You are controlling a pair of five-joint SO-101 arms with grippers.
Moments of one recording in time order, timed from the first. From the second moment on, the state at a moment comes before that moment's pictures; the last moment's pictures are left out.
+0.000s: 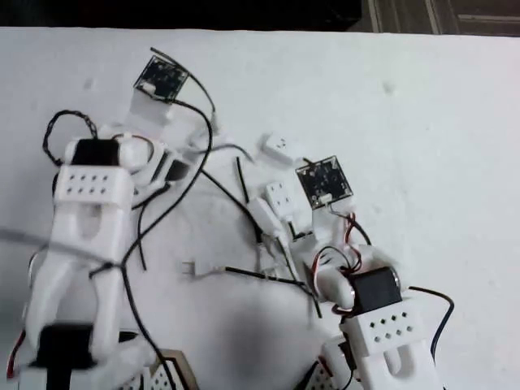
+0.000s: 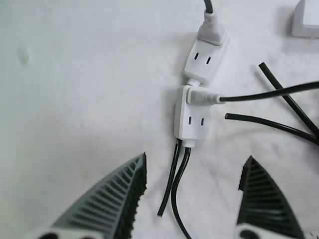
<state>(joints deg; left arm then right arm) -3.8 -16.3 21.1 63.9 -24.0 -21.6 -64.5 59.5 69.8 6.7</state>
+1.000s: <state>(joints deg) -3.9 -67.0 73.0 61.0 -23.9 -27.8 -25.2 46.1 61.8 6.0</state>
